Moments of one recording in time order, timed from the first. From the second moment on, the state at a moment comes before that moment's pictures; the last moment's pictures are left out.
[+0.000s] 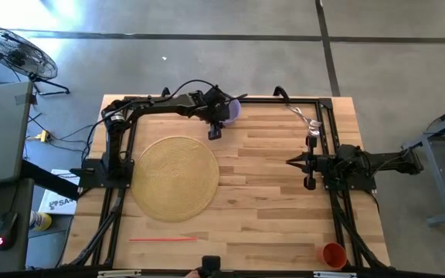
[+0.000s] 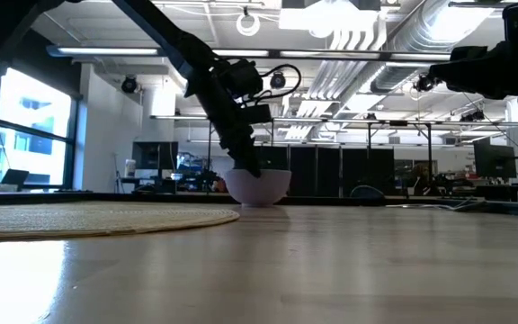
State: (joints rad) left arm 0.50 1.94 1.41 -0.40 0.14 0.44; right arm 0.07 0.01 0.01 0.03 0.06 -0.43
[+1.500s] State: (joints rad) left arm 0.37 1.84 1.41 -0.58 -0.02 0.41; right arm 0.07 0.01 0.01 0.03 0.06 -0.43
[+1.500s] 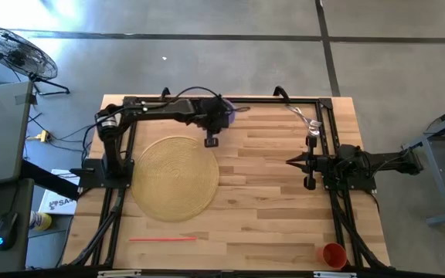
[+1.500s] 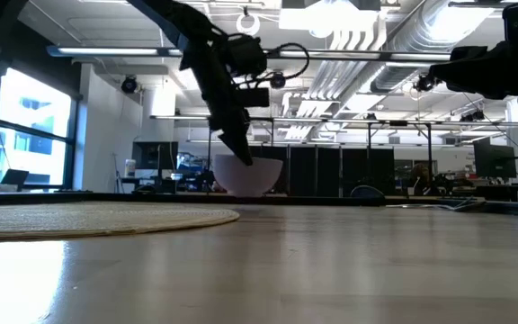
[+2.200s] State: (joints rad) left arm -0.15 1.55 1.25 -0.84 -0.22 -0.05; right arm 0.07 0.01 0.01 0.03 0.06 -0.43
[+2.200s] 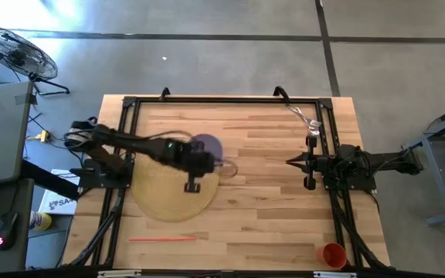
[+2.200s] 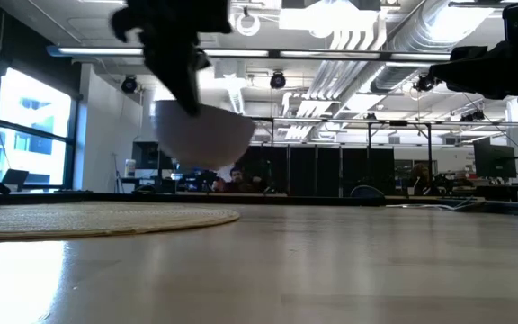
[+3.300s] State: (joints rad) left arm -0.50 1.30 0.77 -0.67 -0.47 -0.78; right arm 0.07 0.01 0.01 0.03 0.06 -0.43
